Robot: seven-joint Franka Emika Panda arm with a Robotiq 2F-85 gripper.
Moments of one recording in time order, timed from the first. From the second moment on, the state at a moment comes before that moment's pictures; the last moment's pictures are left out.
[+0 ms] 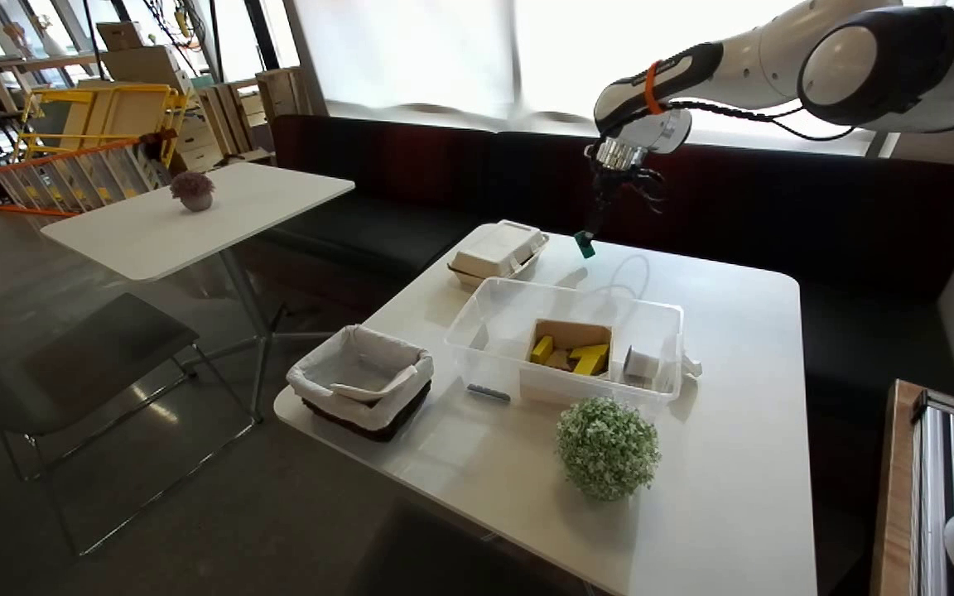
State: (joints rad) arm -0.72 1.08 0.21 -1.01 0.24 2.01 -1.12
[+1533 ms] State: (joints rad) arm -0.92 0.93 0.37 -1.36 0.40 2.09 -1.53
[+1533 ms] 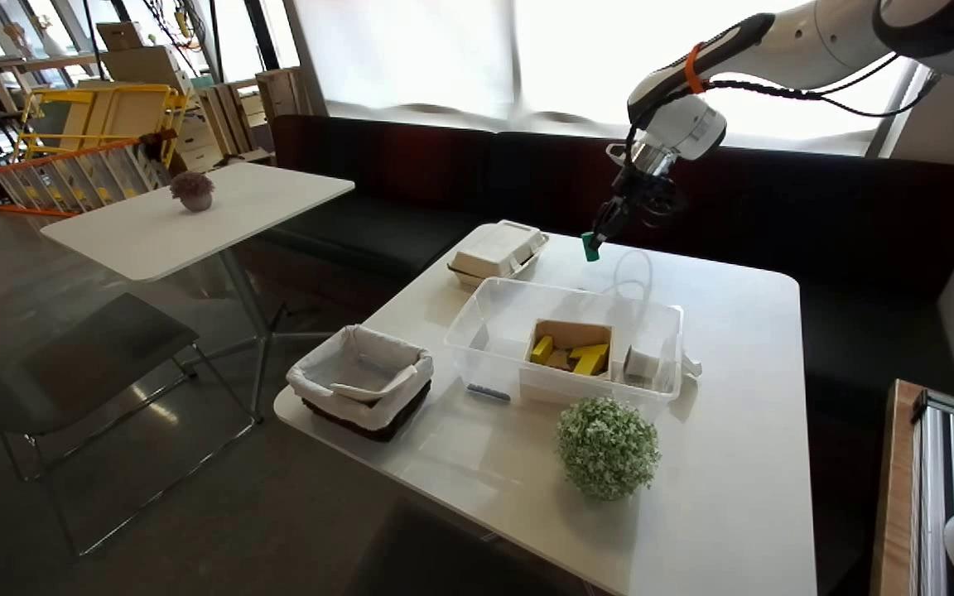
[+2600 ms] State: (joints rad) arm -0.99 1.04 0.47 -1.31 0.44 2.09 -1.87
